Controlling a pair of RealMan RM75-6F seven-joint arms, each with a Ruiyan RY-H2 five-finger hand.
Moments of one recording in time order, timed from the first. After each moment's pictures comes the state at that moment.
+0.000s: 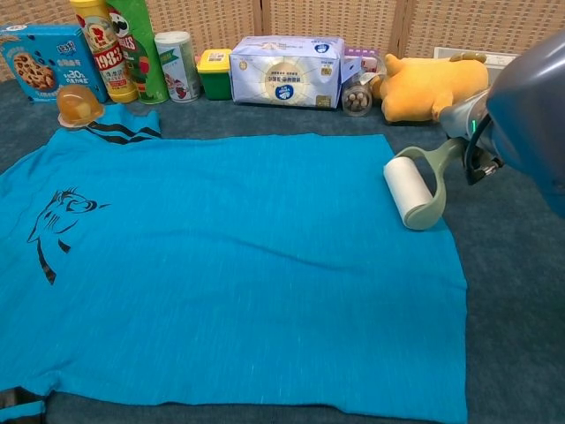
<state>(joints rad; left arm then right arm) 0.01 -0.65 0.08 -2.07 1.50 1.41 -0.08 1.13 -1.70 0.29 -1.47 0.08 1.40 -1.43</state>
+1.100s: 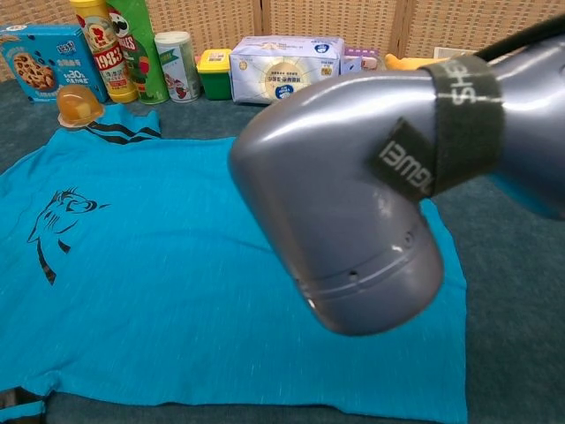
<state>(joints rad) 0.02 -0.61 0.09 -2.01 1.56 1.43 -0.23 1.33 -2.06 0.50 -1.36 0.05 1.59 -1.60</state>
